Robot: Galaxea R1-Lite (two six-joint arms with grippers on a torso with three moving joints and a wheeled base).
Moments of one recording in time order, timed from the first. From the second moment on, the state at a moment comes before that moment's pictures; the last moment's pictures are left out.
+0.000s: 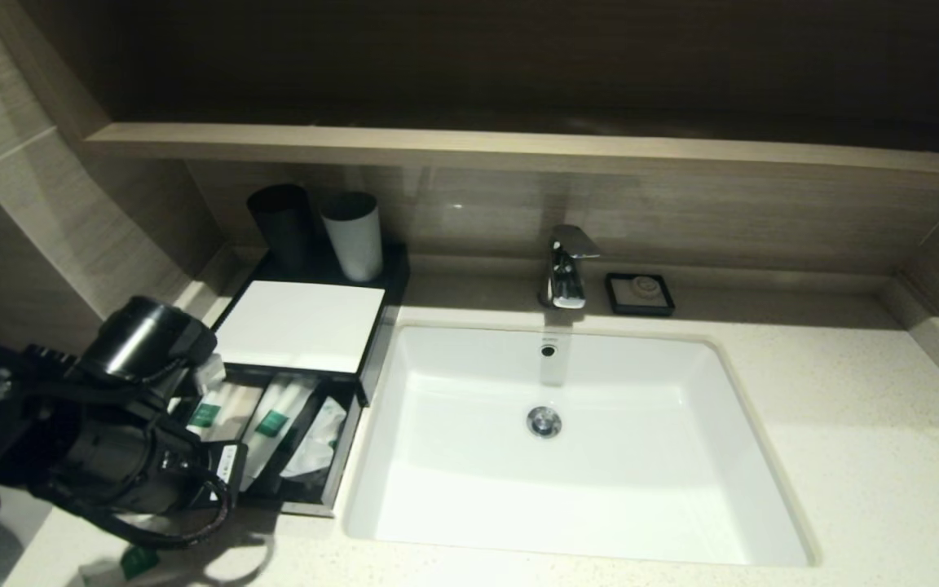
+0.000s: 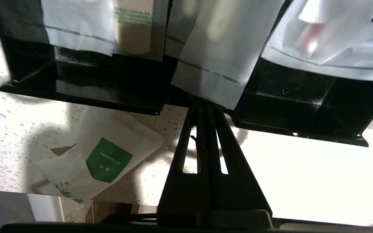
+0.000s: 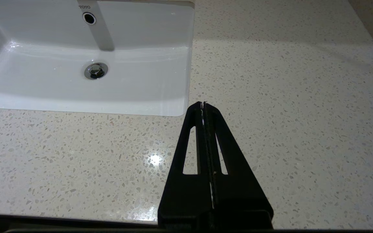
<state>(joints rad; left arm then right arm) -0.28 1.55 -0.87 0.41 0.08 -0.30 0.00 0.00 0.00 0.01 -0.01 0.00</state>
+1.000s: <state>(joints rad) -0.28 1.45 -0.86 0.43 0.08 -0.32 0.00 0.00 0.00 0.01 -0.01 0.00</state>
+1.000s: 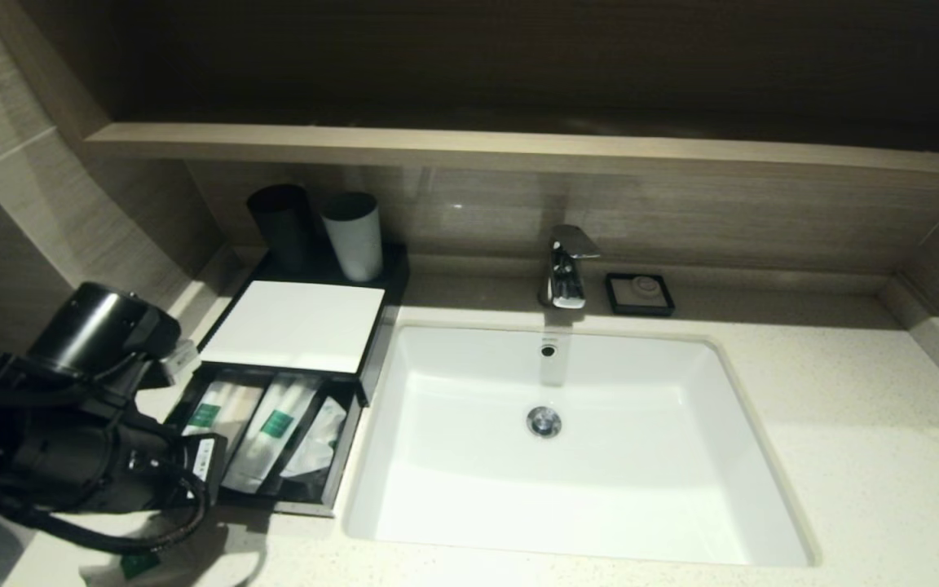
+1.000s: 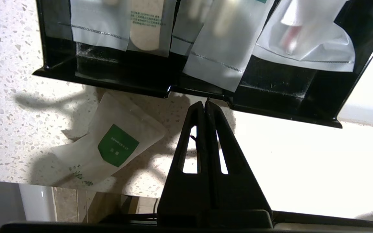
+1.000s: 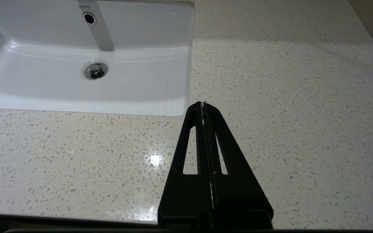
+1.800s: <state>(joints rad) -0.11 1.27 -0.70 0.57 0.09 -0.39 0.00 0.00 0.00 0.01 -0.01 0.00</state>
